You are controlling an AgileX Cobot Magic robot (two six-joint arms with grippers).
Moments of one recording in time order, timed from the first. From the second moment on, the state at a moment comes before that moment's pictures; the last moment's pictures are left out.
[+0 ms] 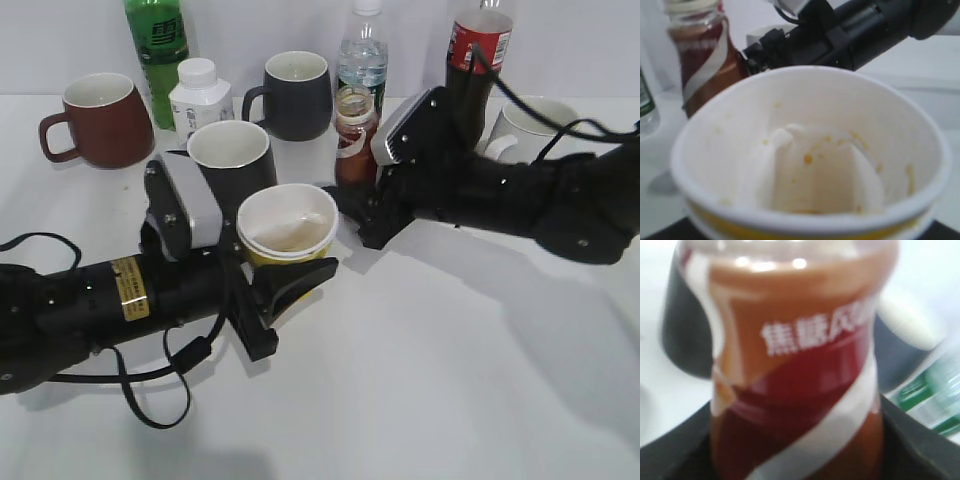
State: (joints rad) left arm -0.56 1.90 -0.55 0.60 -1.17 -0.09; right arm 0.40 2.02 -0.89 -0.71 -0.86 0.20
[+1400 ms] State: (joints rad) left arm -0.60 1.95 -0.62 0.60 -1.06 -0.15; right arm 0.40 1.87 -0.90 -0.80 -0.75 -0.81
